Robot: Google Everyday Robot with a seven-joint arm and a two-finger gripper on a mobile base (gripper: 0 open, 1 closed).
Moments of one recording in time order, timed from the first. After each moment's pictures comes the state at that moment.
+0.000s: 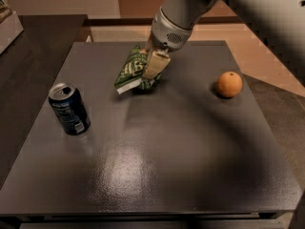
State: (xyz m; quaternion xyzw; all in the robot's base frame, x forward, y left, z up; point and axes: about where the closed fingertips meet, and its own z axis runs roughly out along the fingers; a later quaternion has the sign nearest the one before) arm 0.592 0.000 0.906 -0.71 0.67 0.11 0.21
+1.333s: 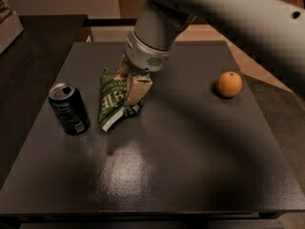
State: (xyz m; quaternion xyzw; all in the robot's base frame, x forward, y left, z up) arm 0.513 0.055 0.891 -0.81 0.55 0.12 0.19
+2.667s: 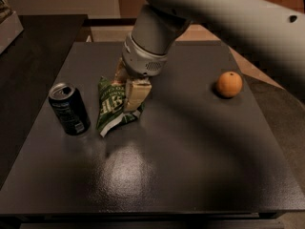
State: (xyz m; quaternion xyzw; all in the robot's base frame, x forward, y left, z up) arm 0.509 0.061 0.883 -0.82 0.53 0.11 0.19
